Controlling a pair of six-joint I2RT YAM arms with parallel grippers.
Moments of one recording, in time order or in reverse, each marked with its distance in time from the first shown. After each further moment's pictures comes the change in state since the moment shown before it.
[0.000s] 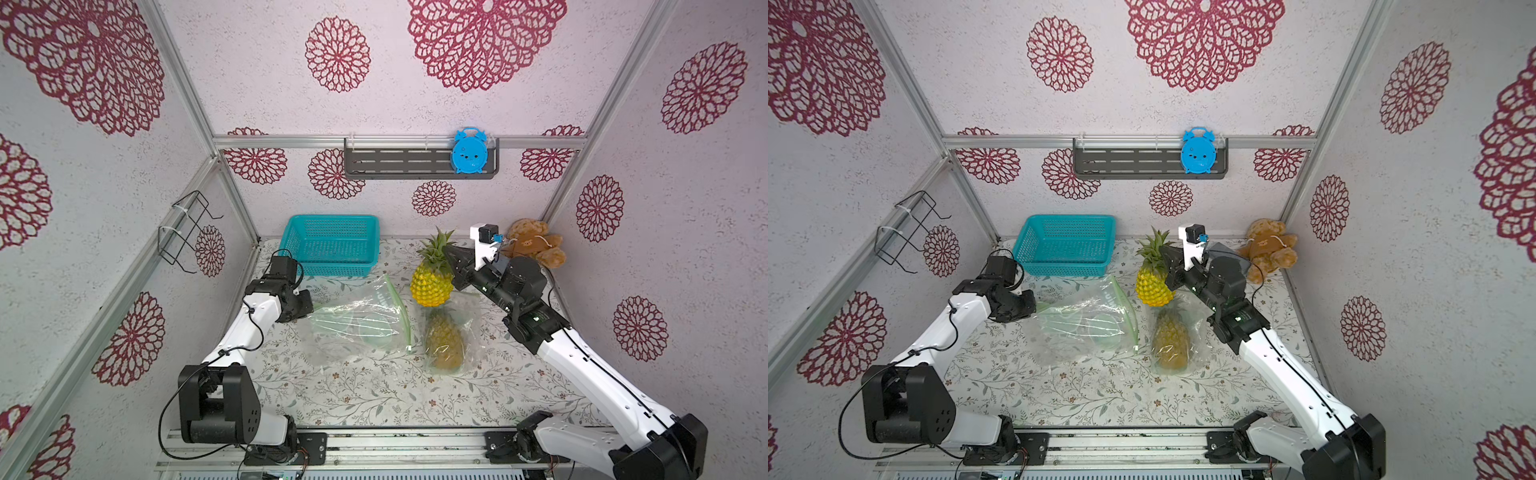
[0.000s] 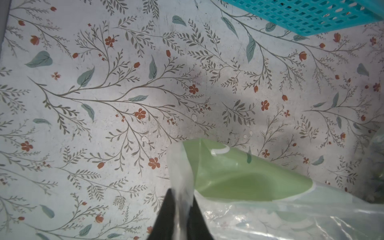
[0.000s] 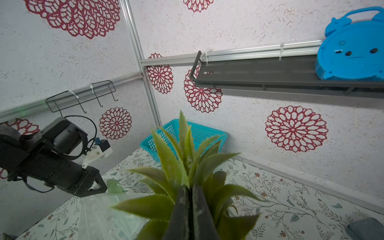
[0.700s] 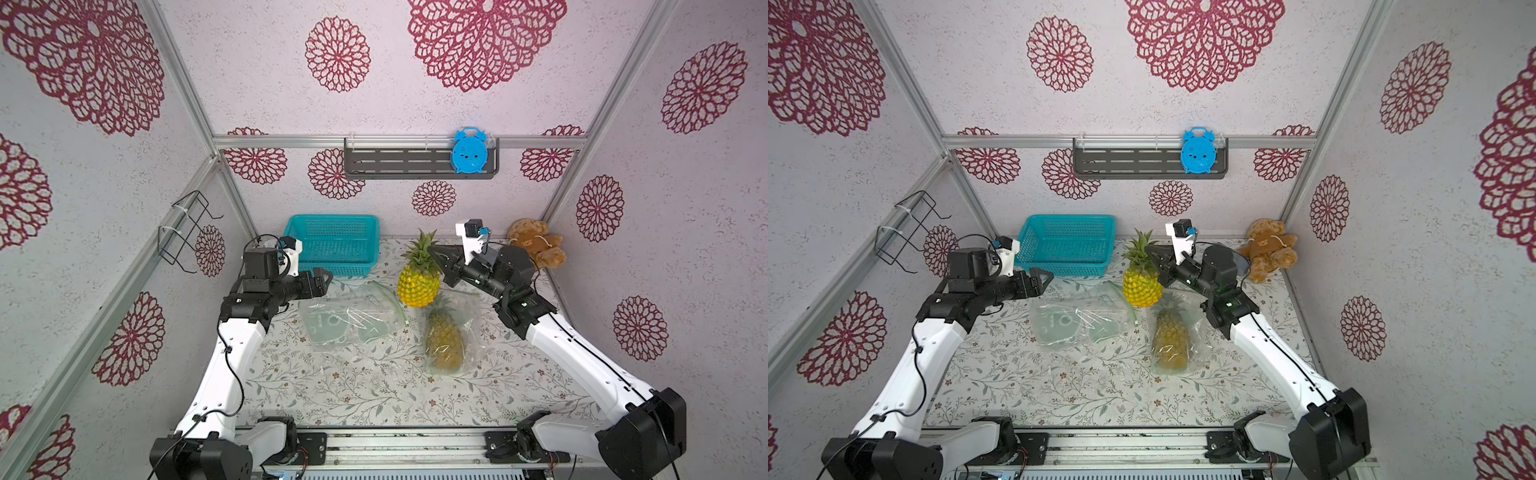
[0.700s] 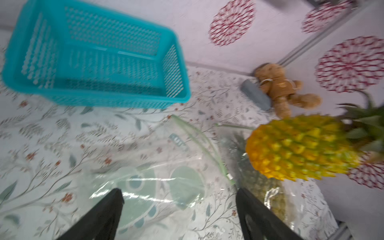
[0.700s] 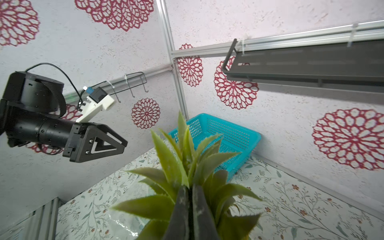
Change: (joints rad) left arm -0.004 -0.294 0.015 0.272 0.481 0.124; right arm -0.027 0.126 0.085 0.043 -0.272 0.028
